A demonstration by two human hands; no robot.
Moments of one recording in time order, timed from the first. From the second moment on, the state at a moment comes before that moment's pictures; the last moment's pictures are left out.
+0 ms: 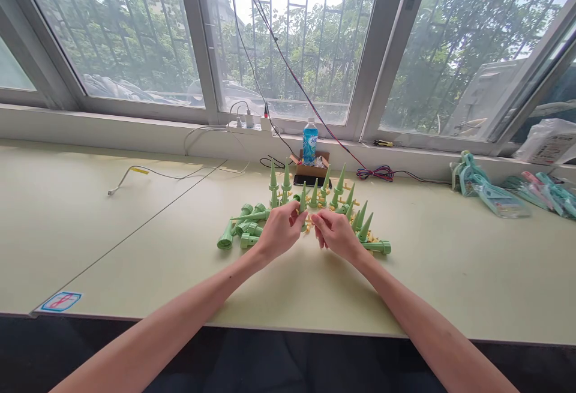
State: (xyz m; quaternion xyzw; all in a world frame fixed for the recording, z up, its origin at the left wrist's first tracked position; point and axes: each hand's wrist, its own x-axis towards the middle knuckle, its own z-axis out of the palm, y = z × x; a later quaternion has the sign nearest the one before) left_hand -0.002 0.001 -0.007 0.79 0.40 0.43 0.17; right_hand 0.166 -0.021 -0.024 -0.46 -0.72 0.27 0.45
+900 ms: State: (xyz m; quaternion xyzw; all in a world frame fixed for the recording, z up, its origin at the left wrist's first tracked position) left_hand -0.003 0.002 -0.007 0.78 0.41 0.43 0.17; right_hand 0.166 -0.020 -0.023 -0.46 -0.72 0.26 0.45
